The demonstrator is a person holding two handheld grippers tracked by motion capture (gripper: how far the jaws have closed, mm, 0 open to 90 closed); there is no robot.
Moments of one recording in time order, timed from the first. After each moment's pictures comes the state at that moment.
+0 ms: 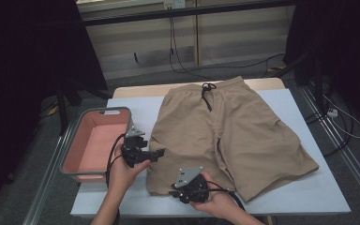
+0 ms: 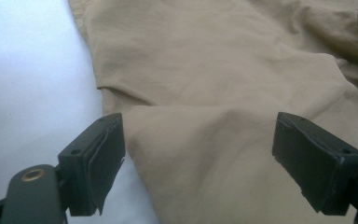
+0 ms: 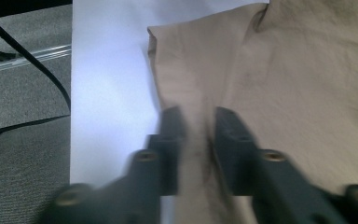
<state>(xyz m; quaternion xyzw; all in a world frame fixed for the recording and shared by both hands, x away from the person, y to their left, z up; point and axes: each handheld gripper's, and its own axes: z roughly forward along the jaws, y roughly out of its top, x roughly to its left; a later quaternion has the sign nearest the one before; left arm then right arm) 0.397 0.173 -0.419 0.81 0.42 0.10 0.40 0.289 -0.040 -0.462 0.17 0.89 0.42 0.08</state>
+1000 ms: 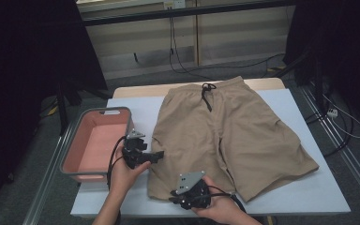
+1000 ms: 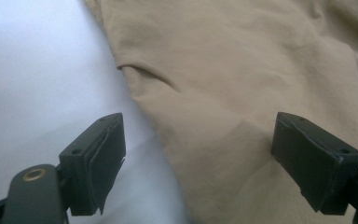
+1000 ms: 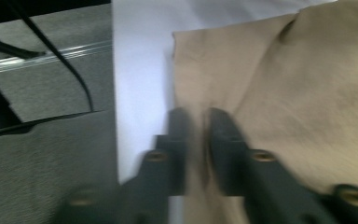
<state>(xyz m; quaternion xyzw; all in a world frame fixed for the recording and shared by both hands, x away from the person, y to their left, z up) 0.399 0.175 -0.435 0.81 0.43 0.09 0.38 0.274 -0.043 -0.455 0.15 0.89 0.42 0.06</state>
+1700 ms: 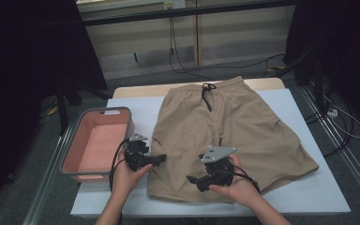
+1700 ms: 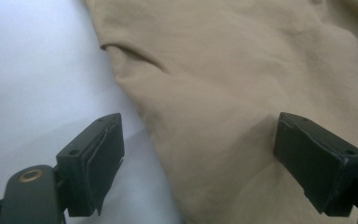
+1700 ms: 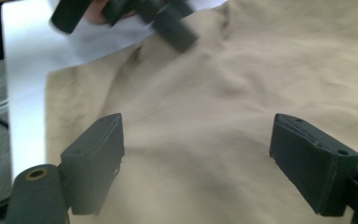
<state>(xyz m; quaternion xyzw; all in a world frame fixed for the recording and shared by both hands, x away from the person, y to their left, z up) 0.394 0.173 -0.445 0.81 0.44 0.09 0.38 0.309 -0.108 -0.426 0.29 0.83 0.45 0.13</state>
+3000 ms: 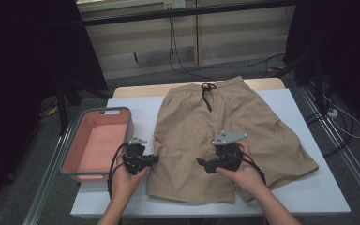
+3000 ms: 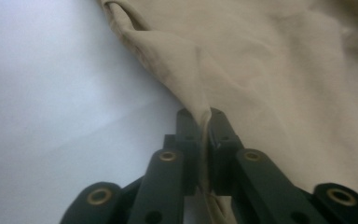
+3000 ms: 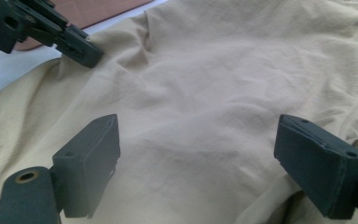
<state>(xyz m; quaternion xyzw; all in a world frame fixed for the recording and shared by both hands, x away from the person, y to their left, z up) 0.378 0.172 -0.432 0.81 0.45 0.07 0.36 0.340 -0.135 -0.420 0.37 0.80 0.44 0.17</state>
